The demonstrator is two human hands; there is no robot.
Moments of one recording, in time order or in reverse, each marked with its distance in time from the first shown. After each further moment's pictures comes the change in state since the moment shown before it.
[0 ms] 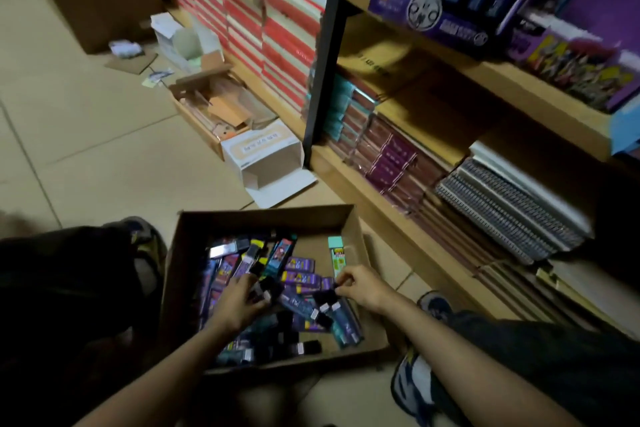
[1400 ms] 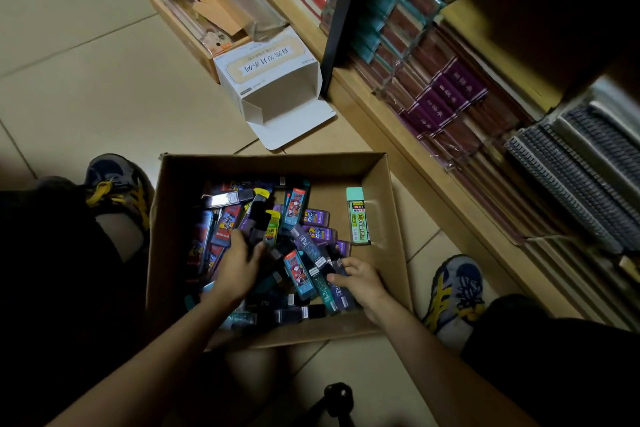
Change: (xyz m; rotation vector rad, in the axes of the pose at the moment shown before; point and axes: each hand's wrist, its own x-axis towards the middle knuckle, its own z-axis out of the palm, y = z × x) left_hand 0.025 -0.017 0.021 -0.338 0.084 -0.133; right_hand 0.036 0.041 0.087 0.707 0.026 0.338
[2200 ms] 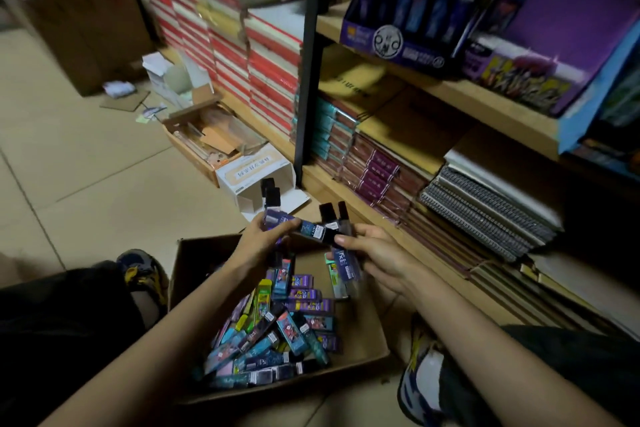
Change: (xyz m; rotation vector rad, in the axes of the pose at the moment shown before) left_hand -0.049 0.182 -0.046 -0.698 -0.257 0.153; right_hand -0.145 -0.155 -0.056 0.305 -0.220 -0.428
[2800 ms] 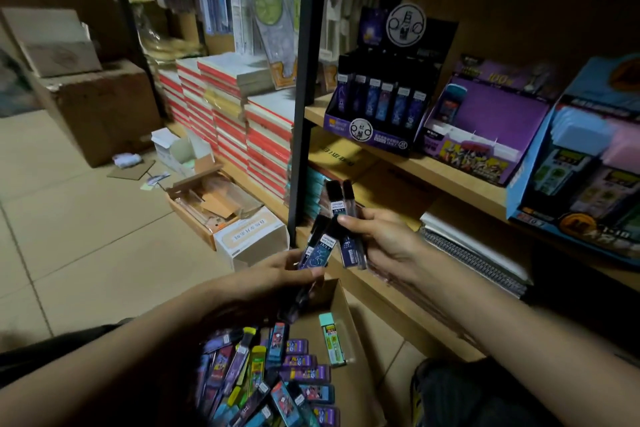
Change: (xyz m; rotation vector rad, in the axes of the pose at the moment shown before) left_hand -0.058 0.103 0.043 0.274 -0.558 -0.158; right_hand -0.045 -0.127 0.028 0.083 0.033 -0.198
